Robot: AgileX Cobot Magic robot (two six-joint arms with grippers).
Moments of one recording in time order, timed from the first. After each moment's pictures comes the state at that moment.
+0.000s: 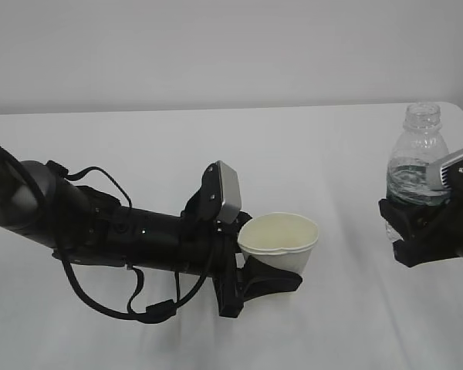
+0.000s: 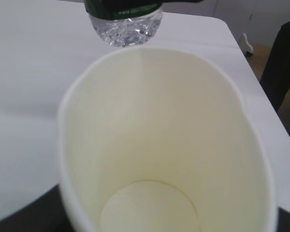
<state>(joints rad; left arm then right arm) -0.58 2.18 -0.99 1.14 -1.00 -0.54 0.14 1.51 -0.34 -0.21 -0.67 -0.09</state>
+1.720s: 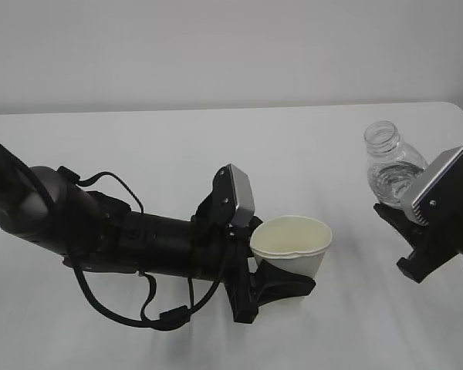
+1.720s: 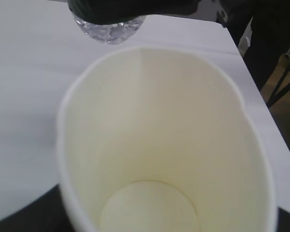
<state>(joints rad) -0.63 2.18 -0.99 1.07 -0.98 -0.54 0.14 1.51 -0.35 -0.27 -0.67 -0.46</state>
